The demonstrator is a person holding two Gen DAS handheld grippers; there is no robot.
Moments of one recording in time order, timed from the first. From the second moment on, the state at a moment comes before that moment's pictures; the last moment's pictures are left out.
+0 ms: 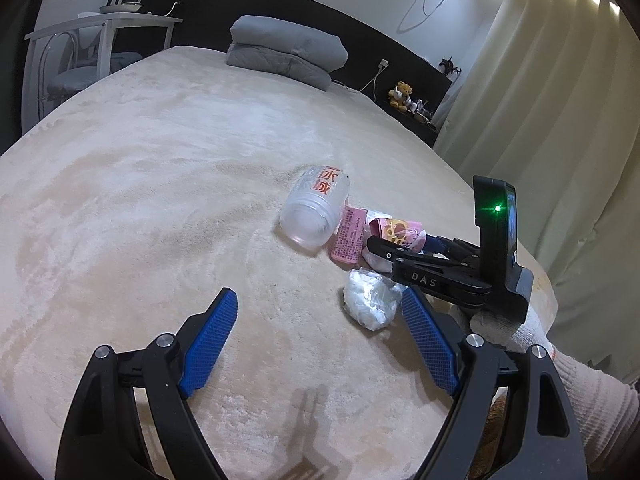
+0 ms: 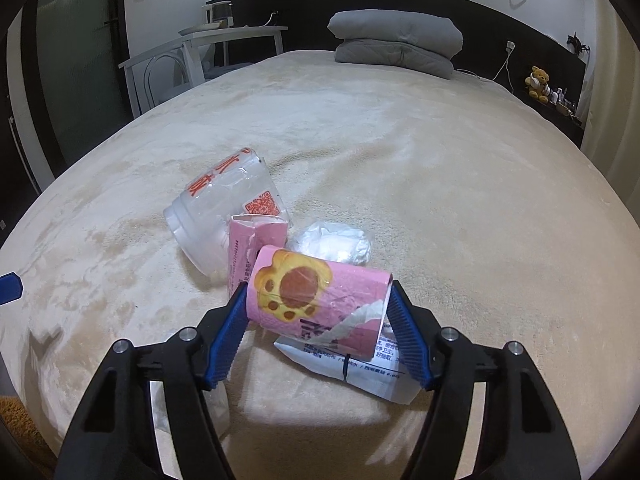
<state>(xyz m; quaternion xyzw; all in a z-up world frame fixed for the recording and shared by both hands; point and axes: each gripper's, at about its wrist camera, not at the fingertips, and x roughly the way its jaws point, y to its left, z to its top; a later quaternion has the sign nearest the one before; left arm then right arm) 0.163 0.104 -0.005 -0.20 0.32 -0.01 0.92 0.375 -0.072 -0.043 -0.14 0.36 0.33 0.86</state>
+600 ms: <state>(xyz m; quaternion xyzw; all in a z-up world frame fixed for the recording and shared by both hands) 0.198 0.076 -0.023 -0.18 0.36 -0.02 0.92 0.355 -0.138 -0.005 -0.09 0.34 0.35 0.87</state>
